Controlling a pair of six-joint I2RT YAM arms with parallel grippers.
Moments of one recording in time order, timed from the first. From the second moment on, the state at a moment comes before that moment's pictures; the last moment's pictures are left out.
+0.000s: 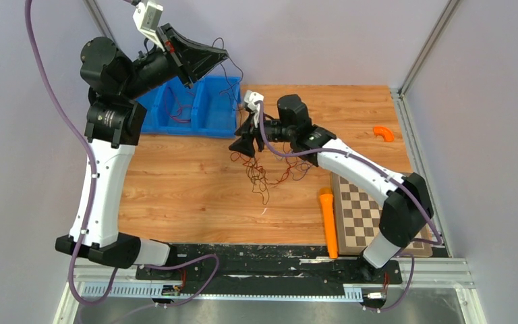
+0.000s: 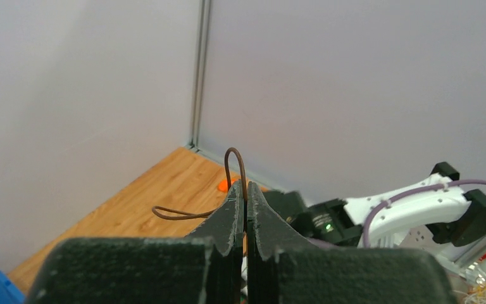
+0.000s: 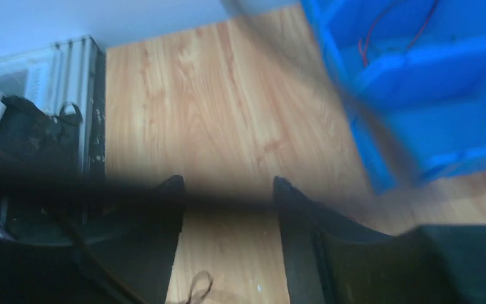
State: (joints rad) left arm -0.25 1.37 1.95 -0.24 0.80 -0.42; right arm 0.72 1.63 1.45 -0.06 -0.63 -0.09
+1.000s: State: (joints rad) left arm -0.13 1.44 2.31 -0.17 0.54 -0.40; right arm 0.62 1.85 1.01 -0.06 -0.64 -0.08
